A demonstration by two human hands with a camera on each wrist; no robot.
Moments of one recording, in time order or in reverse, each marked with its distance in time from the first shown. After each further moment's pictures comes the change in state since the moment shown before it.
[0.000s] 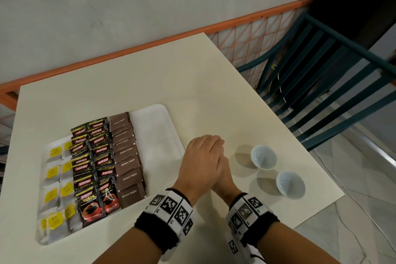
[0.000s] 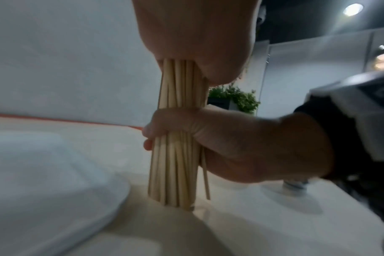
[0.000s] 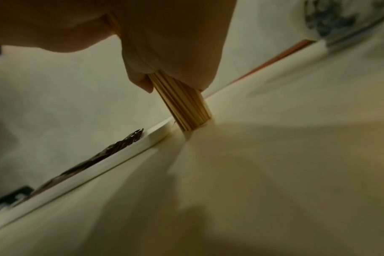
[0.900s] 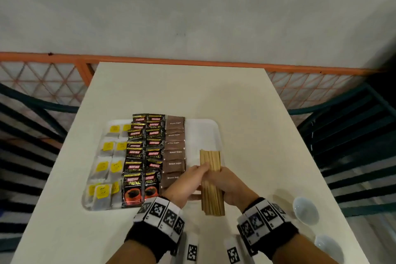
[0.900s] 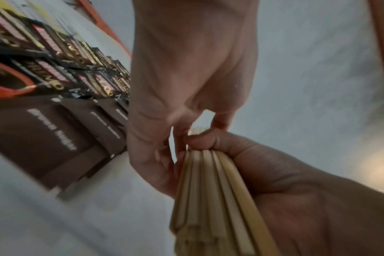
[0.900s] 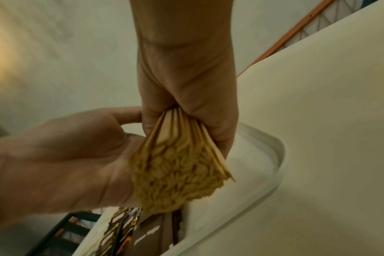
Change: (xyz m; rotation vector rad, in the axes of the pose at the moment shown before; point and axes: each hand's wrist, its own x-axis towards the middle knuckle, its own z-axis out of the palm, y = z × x) left_hand -0.058 -0.095 -0.059 -1.354 -0.275 -1.287; right_hand 0.046 -0.064 0.062 0.290 -0.545 0.681
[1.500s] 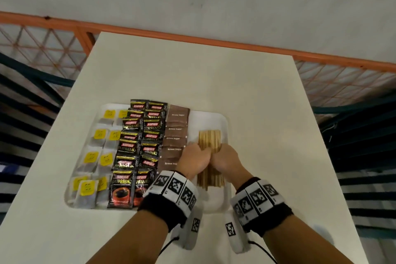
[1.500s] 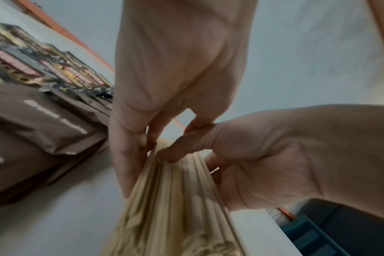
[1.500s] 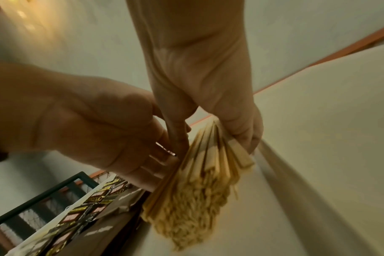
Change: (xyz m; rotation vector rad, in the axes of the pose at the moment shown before) left_hand 0.079 0.039 -0.001 0.316 0.290 0.064; right_hand 0.083 -0.038 -0.015 -0.583 0.206 -0.092
